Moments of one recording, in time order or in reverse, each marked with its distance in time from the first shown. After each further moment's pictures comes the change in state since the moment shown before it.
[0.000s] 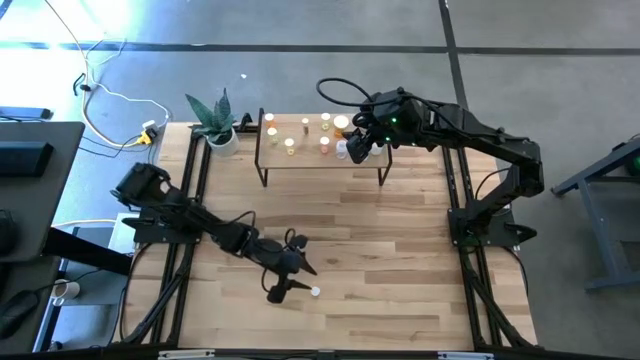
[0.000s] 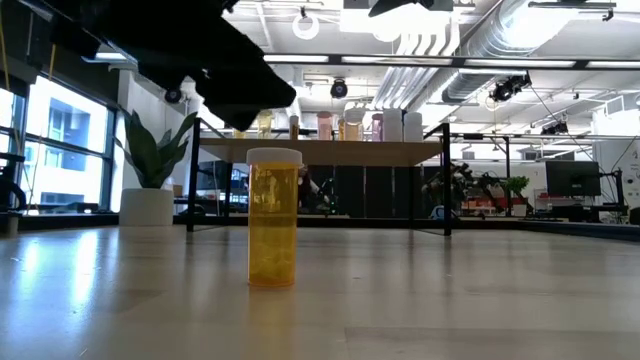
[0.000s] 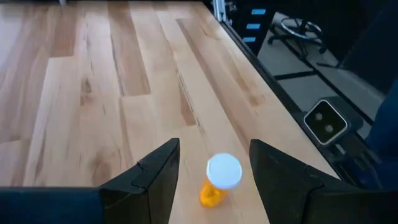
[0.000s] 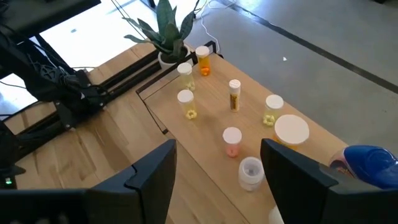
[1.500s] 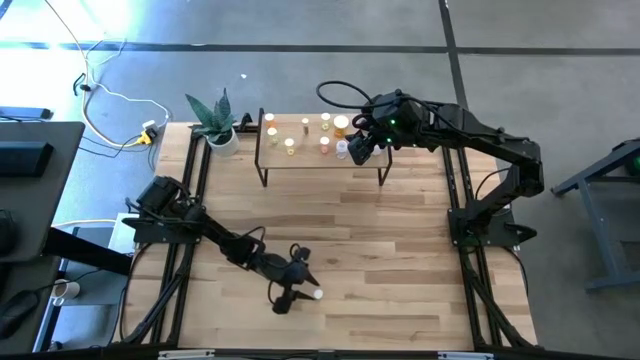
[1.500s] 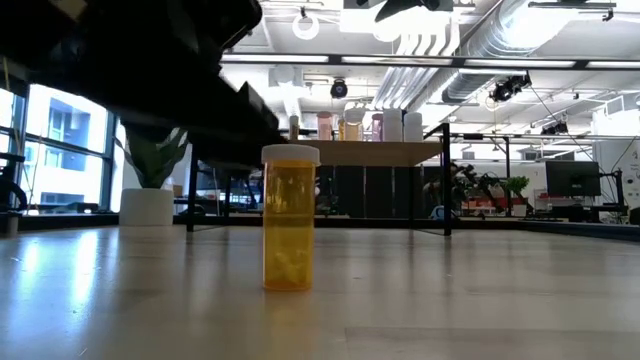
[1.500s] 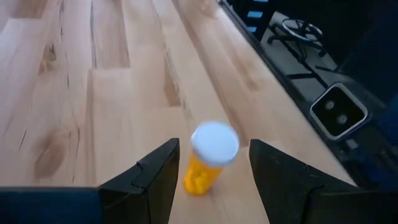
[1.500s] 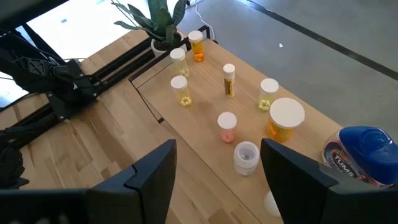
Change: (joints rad) left arm -0.059 0.202 0.013 0.182 -0.050 -0.087; right arm 0.000 0.000 0.000 -0.057 0.000 0.038
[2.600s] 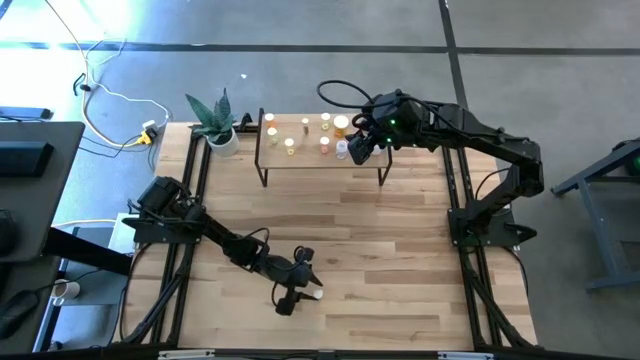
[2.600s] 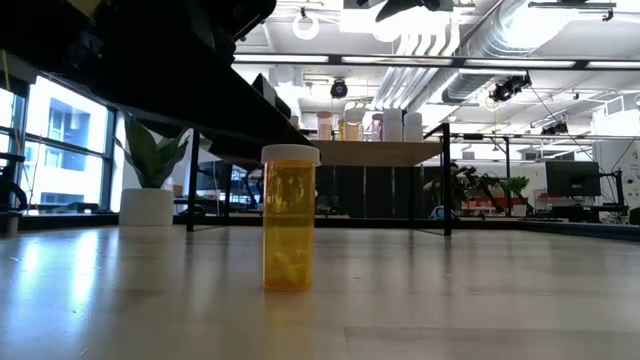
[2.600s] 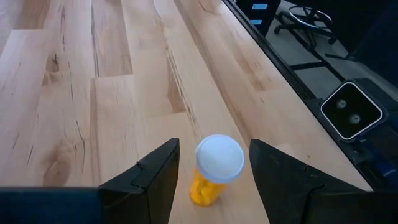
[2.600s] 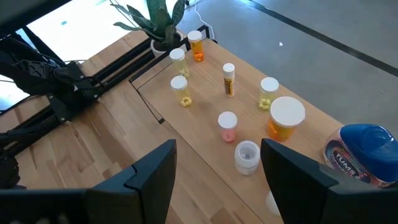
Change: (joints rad) left arm 0.000 0.008 0.066 -0.090 -0.018 0.054; right arm 0.000 0.000 0.000 -0.002 0.000 0.016
